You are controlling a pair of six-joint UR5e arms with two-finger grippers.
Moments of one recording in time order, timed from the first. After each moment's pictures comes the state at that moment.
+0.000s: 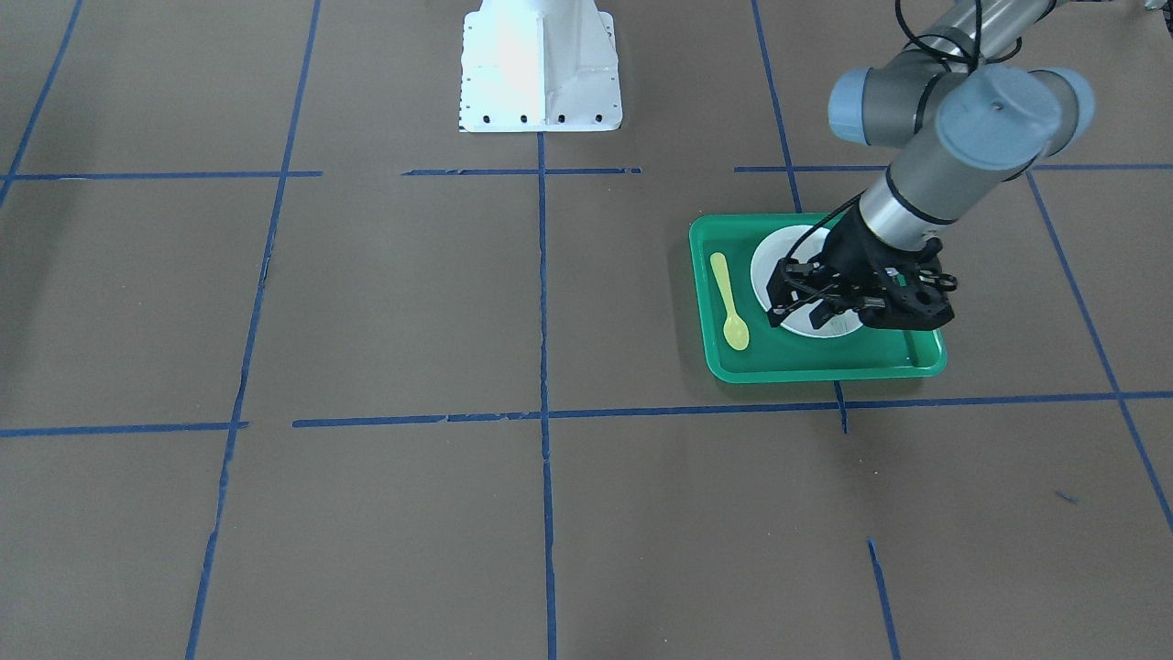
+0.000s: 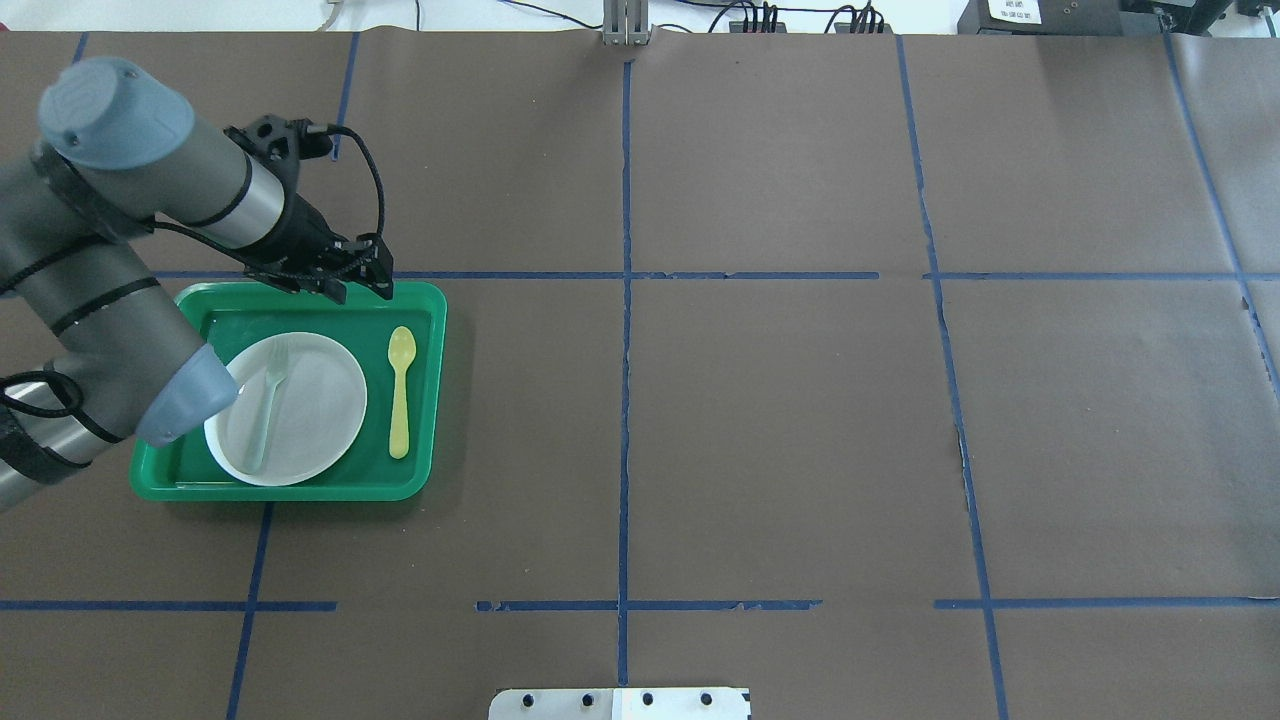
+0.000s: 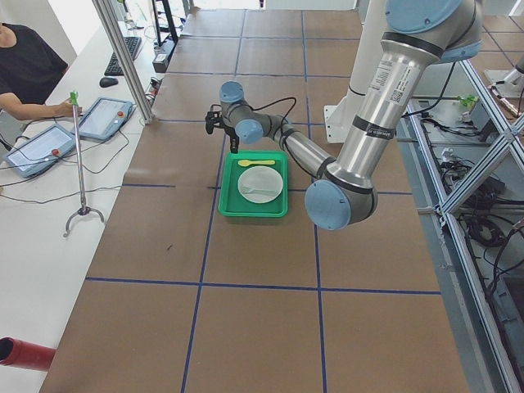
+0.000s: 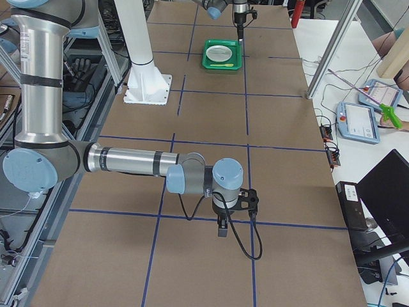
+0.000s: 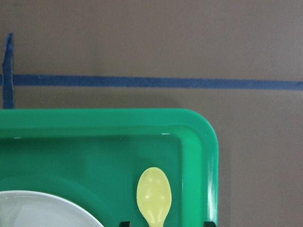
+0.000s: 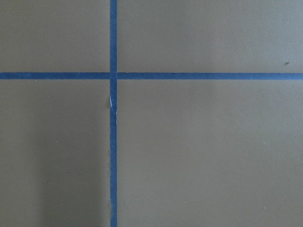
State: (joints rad) left arm -0.97 -1.98 -1.73 -1.89 -2.25 -1.06; right arm 1.58 -1.66 1.61 -1.50 2.28 0.03
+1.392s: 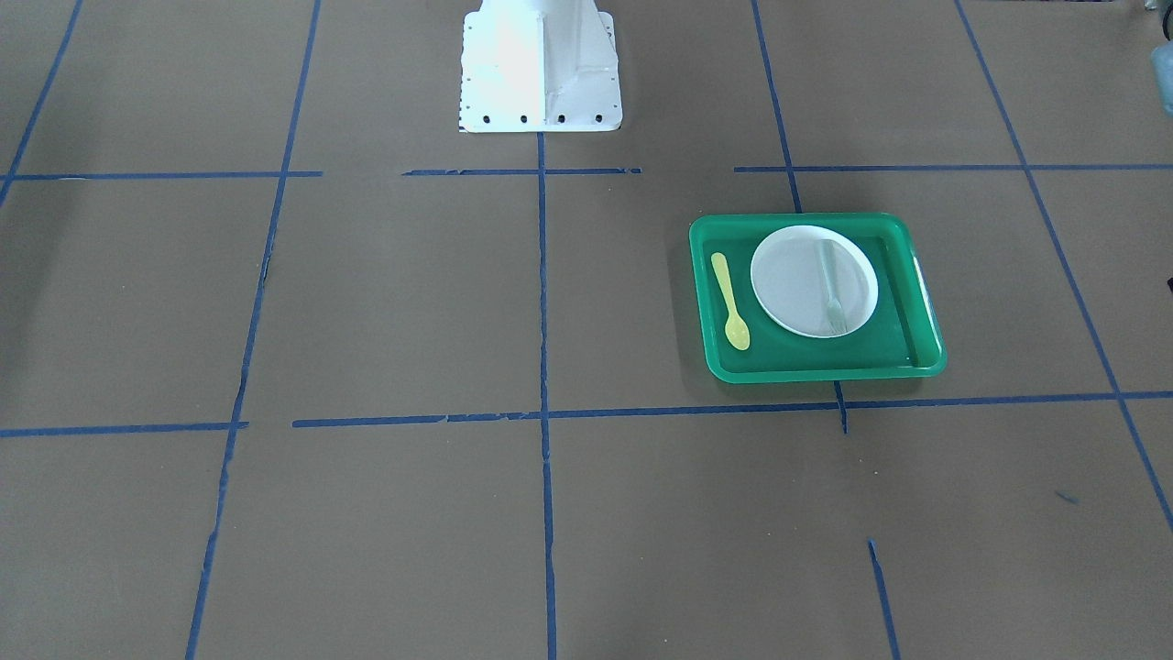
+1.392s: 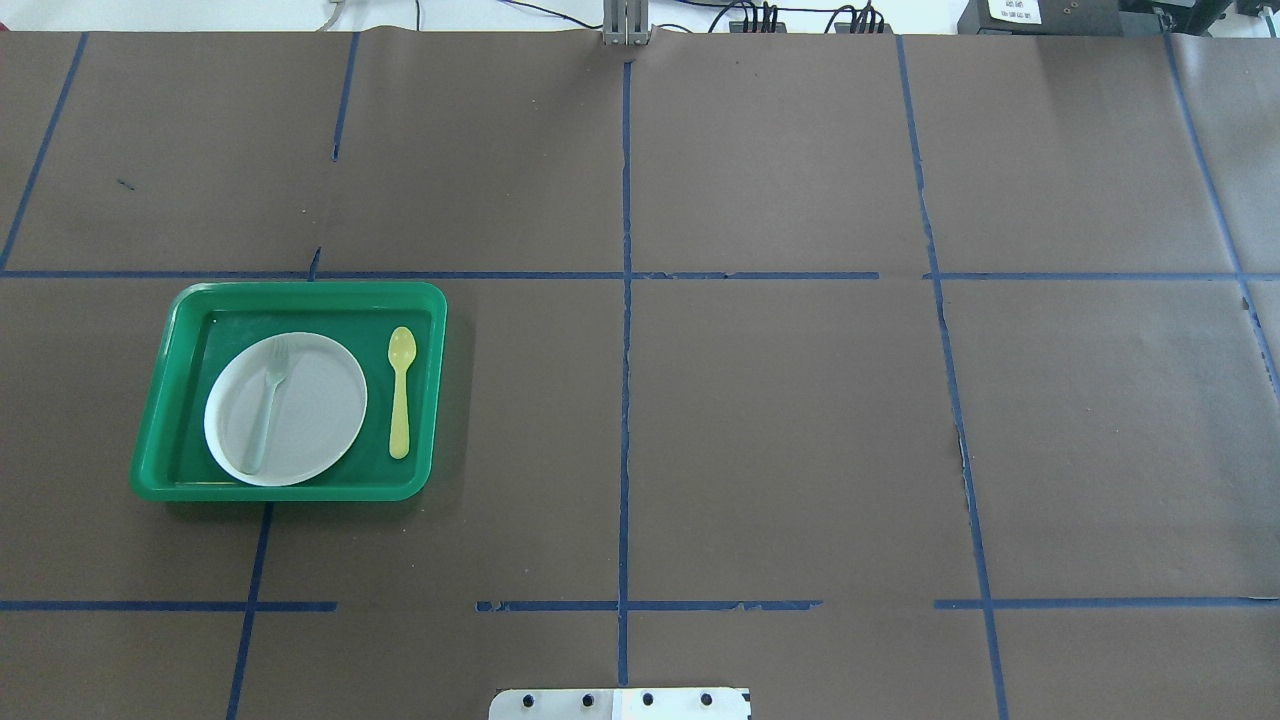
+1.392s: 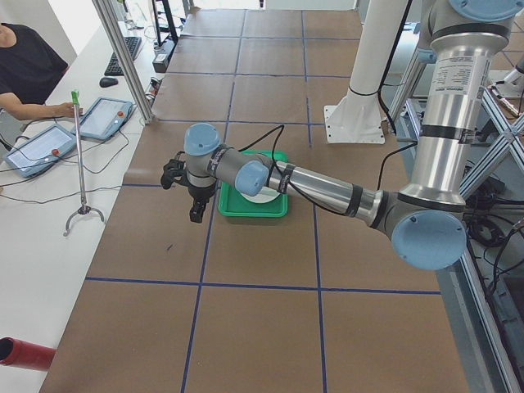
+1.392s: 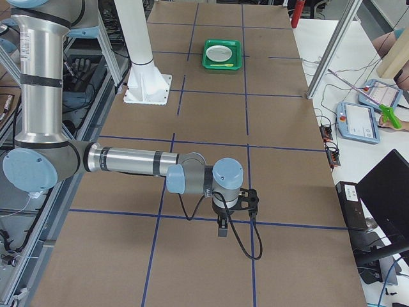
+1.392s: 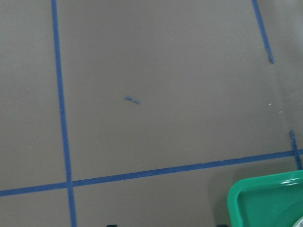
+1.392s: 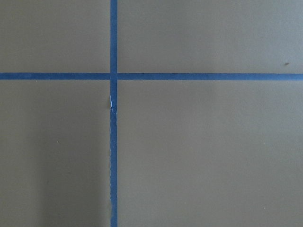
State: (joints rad) left arm -1.48 -1.69 -1.71 -1.59 -2.30 -0.09; right arm 1.58 -1.66 1.61 -1.50 2.28 0.03
